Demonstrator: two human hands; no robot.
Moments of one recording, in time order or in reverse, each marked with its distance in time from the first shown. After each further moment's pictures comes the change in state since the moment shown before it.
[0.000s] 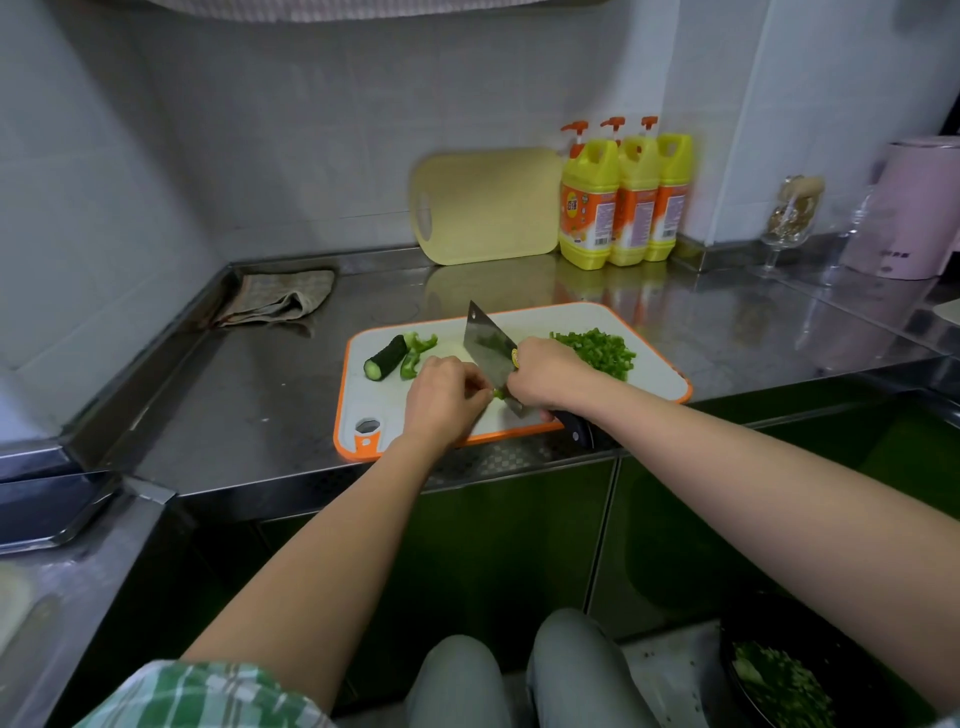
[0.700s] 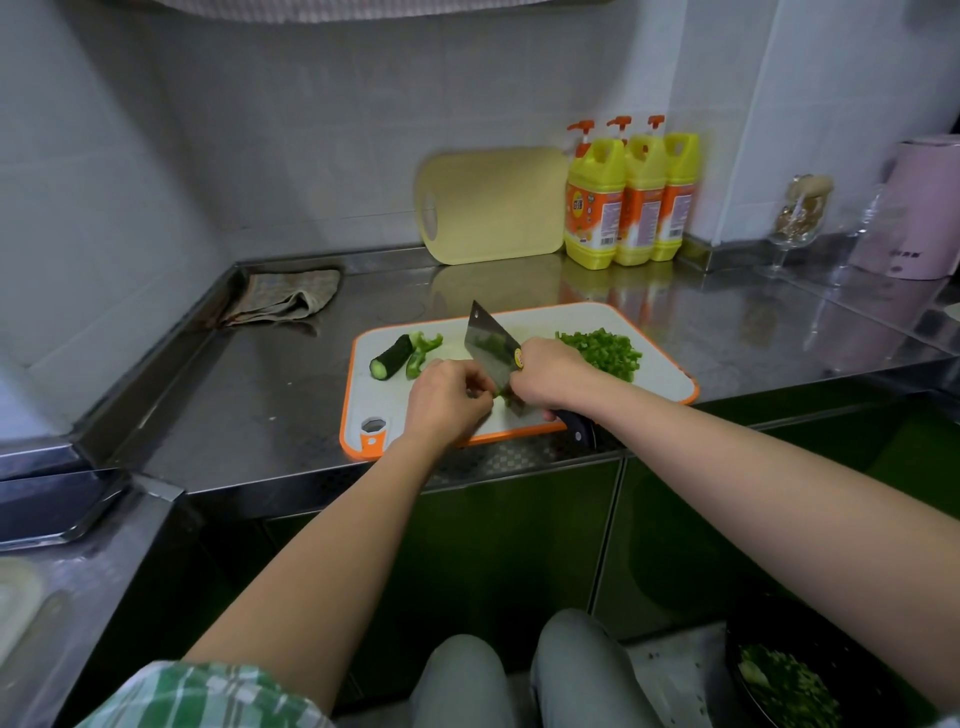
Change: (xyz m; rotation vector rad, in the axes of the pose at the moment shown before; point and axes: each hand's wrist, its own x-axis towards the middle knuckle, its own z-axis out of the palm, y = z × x) left_hand -0.004 0.000 -0.006 -0.120 -0.034 -0.043; right_hand 0.004 0.000 0.004 0.021 0.002 -0.007
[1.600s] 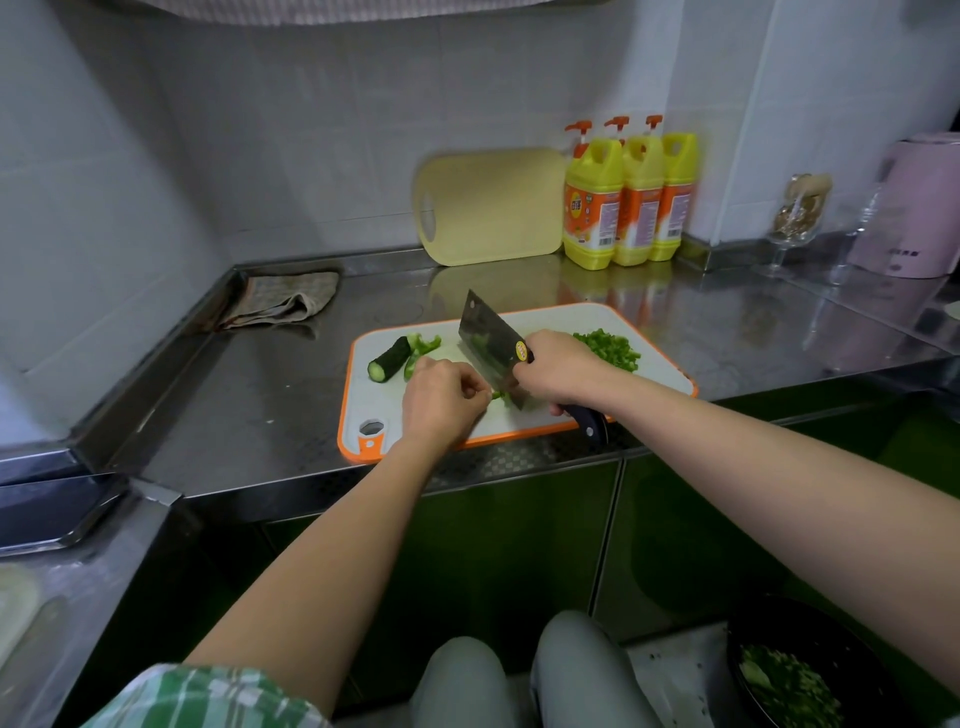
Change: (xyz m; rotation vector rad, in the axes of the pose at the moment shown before) left_hand 0.003 -0.003 0.004 0.055 0.054 -0.084; right_hand 0.002 0.012 -0.007 0.123 0.024 -0.060
